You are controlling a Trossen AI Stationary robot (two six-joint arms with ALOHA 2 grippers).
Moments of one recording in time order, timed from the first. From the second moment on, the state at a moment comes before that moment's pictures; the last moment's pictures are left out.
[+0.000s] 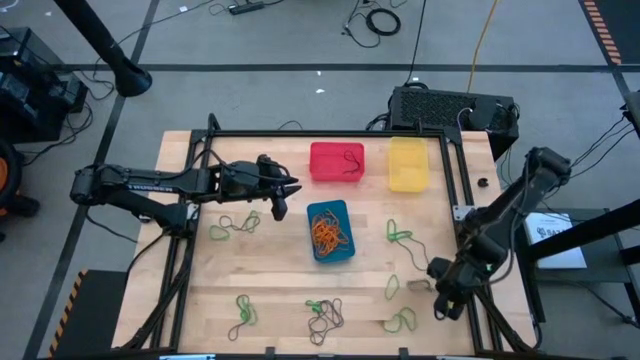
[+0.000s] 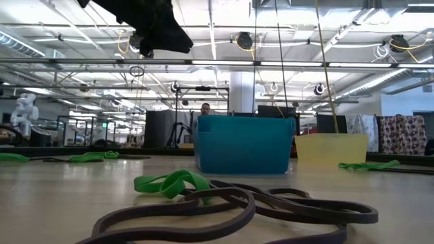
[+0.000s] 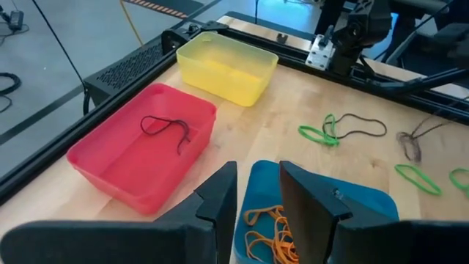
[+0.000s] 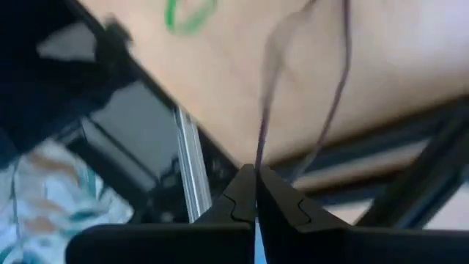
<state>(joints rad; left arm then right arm) 0.06 1.18 0.86 -0.12 -0.22 -0.25 0.83 1.18 0.86 -0.89 -0.41 1.61</state>
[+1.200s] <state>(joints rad) 0.06 1.18 0.86 -0.12 -0.21 -0.22 0.84 1.19 0.86 -0.57 -0.22 1.66</state>
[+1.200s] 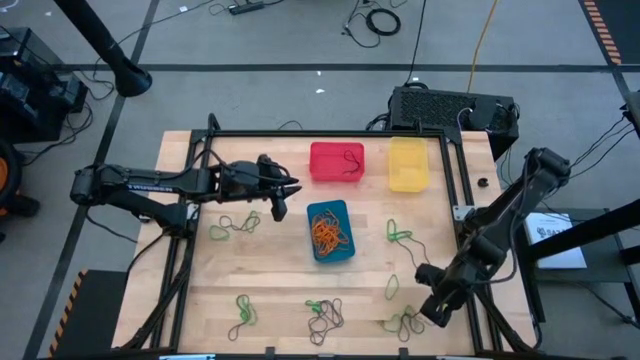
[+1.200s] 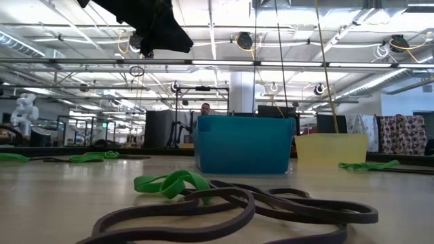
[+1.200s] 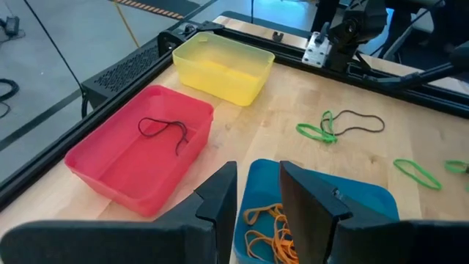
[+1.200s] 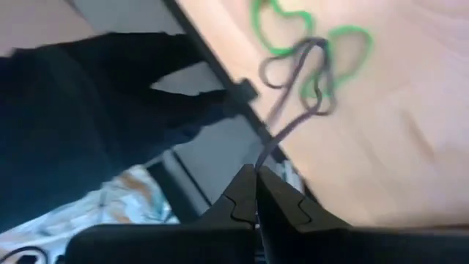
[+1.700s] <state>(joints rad) 0.14 1.18 0.86 -0.11 -0.16 -0.23 0.83 1.11 0.86 -0.66 -0.17 1.81</state>
